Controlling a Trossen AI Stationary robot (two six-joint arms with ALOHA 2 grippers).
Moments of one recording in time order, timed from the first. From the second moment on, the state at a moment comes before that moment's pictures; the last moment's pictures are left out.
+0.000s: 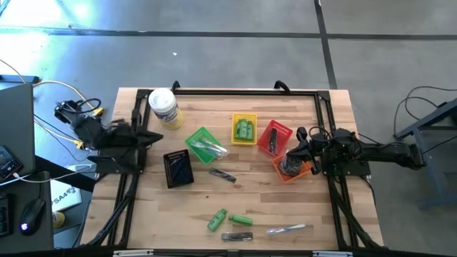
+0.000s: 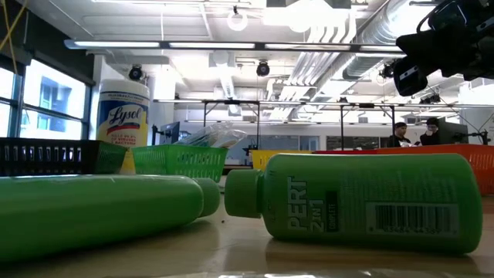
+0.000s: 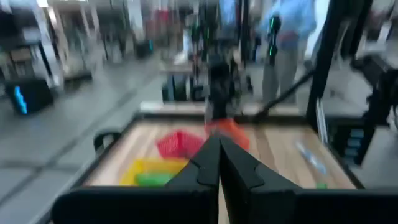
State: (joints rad) left arm -0.61 0.40 0.77 -0.40 -0.73 -0.04; right arm -0.14 0.21 0.01 0.30 -0.35 0.21
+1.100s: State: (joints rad) left arm -0.09 0.17 0.18 -0.05 -0.11 0.14; right arm -0.14 0.21 0.01 0.33 -0.36 0.19
